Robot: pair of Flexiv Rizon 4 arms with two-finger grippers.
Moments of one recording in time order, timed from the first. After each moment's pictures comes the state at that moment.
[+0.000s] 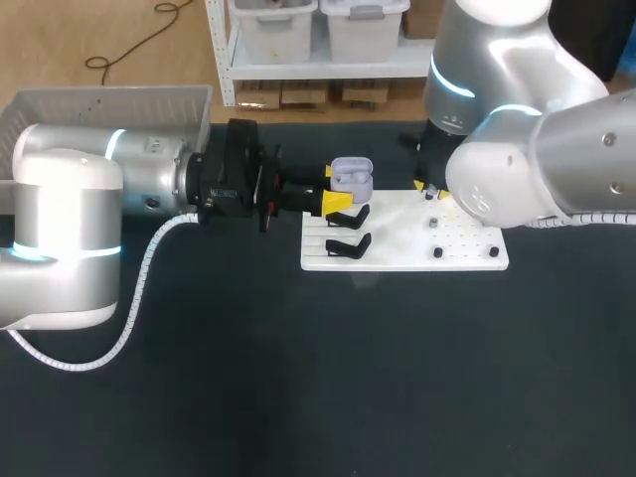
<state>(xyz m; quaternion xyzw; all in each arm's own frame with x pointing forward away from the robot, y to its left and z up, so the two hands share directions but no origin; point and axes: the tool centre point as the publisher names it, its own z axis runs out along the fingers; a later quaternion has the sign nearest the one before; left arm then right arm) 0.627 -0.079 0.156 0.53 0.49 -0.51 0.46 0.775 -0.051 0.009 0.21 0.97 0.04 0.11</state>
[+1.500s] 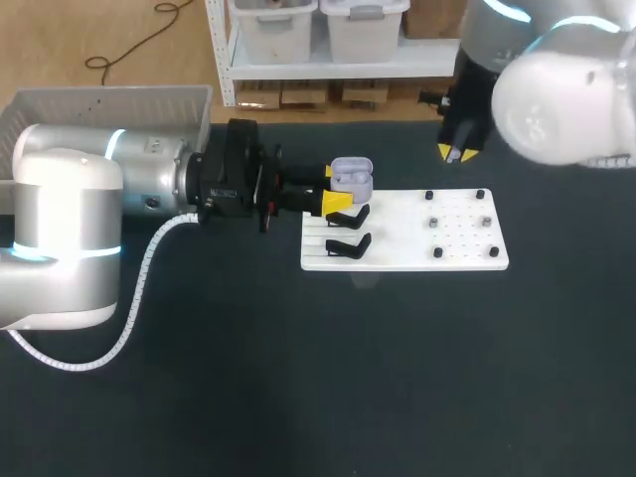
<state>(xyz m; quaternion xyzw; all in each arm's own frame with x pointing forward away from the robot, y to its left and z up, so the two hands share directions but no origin) 0.627 -0.079 0.156 0.53 0.49 -0.51 0.46 0.736 -0.065 0.119 0.09 0.99 0.05 0.09</state>
